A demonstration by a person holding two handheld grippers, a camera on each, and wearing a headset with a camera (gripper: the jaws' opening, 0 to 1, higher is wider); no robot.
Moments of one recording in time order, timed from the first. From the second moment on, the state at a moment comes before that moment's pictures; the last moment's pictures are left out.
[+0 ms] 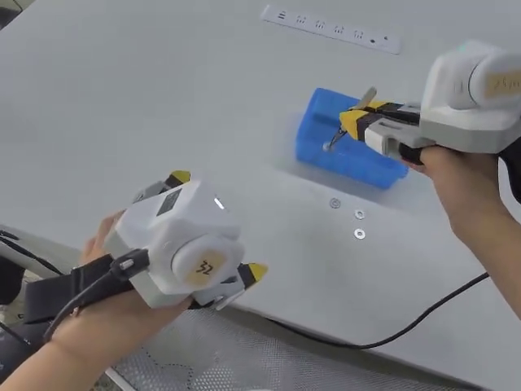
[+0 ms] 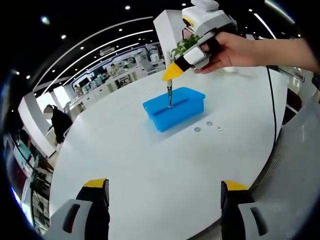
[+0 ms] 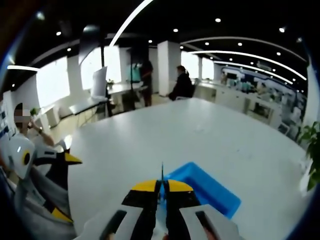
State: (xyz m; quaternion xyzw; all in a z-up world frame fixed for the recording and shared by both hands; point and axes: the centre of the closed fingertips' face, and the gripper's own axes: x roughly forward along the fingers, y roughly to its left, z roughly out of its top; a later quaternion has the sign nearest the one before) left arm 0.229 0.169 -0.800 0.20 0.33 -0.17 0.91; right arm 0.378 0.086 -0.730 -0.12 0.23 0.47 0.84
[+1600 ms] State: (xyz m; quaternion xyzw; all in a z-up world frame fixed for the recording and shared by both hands) left arm 0.225 0.166 -0.801 0.20 0.33 -0.17 0.91; right arm 0.405 0.075 -0.795 -0.12 0.27 0.43 0.85
